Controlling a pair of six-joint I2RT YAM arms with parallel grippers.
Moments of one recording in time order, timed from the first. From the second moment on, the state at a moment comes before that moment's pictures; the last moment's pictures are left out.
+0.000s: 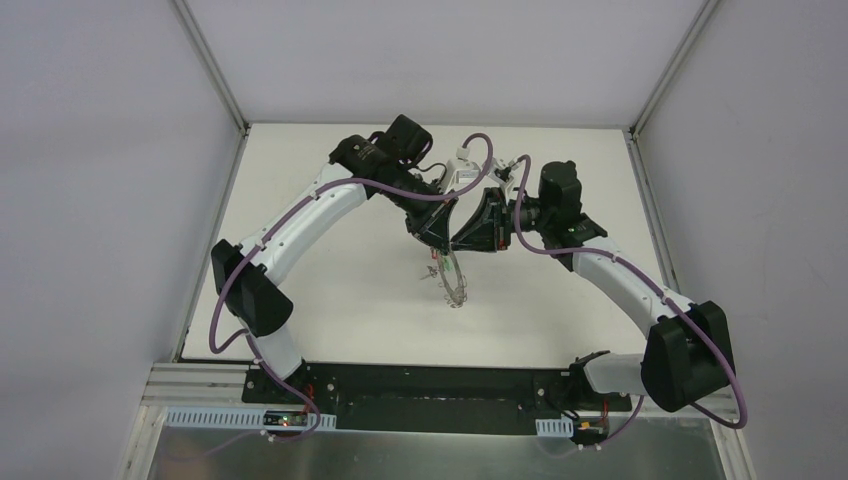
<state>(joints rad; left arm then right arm) -0.69 1.73 1.83 -1.15 0.81 0.23 0.43 1.31 0.90 0.20 -1.27 0.27</state>
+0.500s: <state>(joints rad) -0.69 1.73 1.82 -1.14 0.81 0.23 0.43 1.31 0.90 0.21 -1.27 0.28</state>
